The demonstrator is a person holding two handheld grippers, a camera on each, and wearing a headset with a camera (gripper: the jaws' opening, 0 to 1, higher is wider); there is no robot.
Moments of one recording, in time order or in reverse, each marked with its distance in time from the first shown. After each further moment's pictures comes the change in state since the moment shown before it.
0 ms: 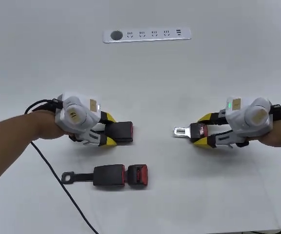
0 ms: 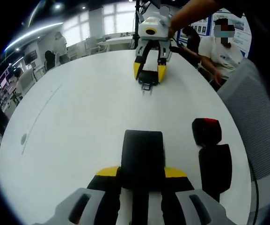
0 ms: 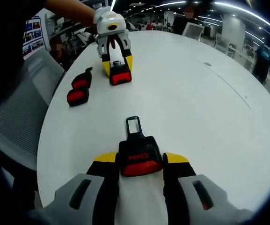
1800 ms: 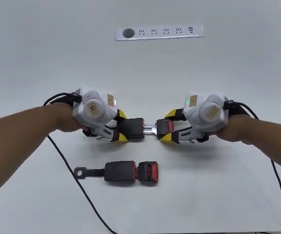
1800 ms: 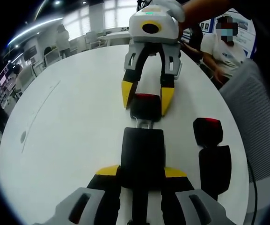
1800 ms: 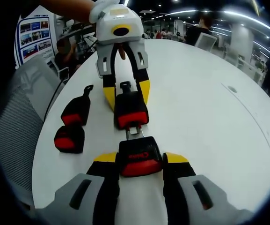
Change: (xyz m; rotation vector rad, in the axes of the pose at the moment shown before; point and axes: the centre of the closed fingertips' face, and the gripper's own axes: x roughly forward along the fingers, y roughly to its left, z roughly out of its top) left arm 0.008 0.001 -0.006 -0.017 0.058 0.000; right arm 0.091 0.031 0.092 -0.070 -0.080 0.046
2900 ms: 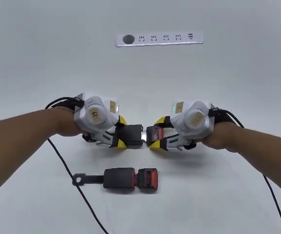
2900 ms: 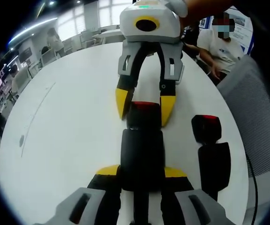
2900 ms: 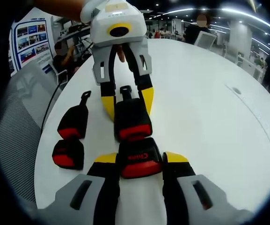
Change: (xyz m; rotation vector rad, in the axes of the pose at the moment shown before) left arm 0.000 -0.001 0.001 0.030 0.033 -0.024; right arm 0.002 0.005 0.016 0.040 0.000 0.008
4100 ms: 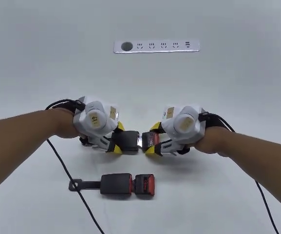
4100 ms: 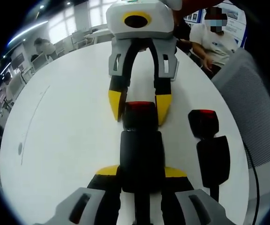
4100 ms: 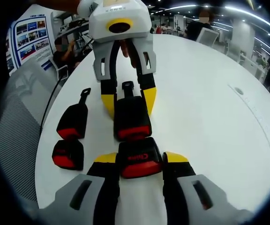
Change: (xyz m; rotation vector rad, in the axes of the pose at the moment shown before) left arm 0.000 0.001 -0.001 0.066 0.031 -0.037; right arm 0.009 -0.003 0.004 -0.013 0.054 0.009
